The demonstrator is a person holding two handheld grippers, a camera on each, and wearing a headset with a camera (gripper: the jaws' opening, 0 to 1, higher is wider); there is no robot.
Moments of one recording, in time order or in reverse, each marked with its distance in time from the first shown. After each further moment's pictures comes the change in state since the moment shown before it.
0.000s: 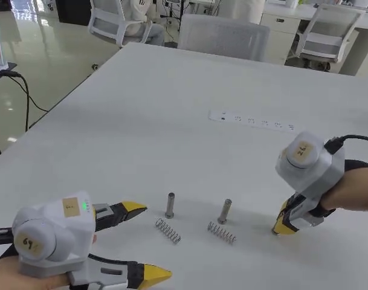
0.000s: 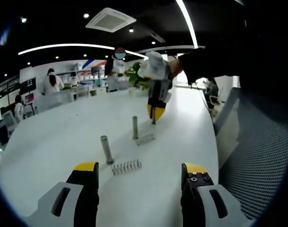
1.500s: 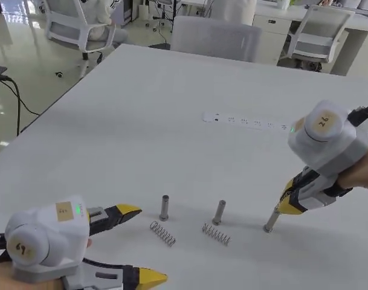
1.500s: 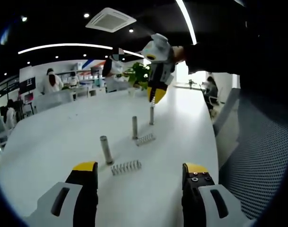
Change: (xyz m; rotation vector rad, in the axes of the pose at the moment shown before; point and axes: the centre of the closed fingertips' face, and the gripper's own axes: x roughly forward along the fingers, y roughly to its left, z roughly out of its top) left arm 0.002 0.001 0.000 -0.007 -0.005 -0.007; right arm -0.057 0.004 0.019 -0.033 -0.070 -0.046
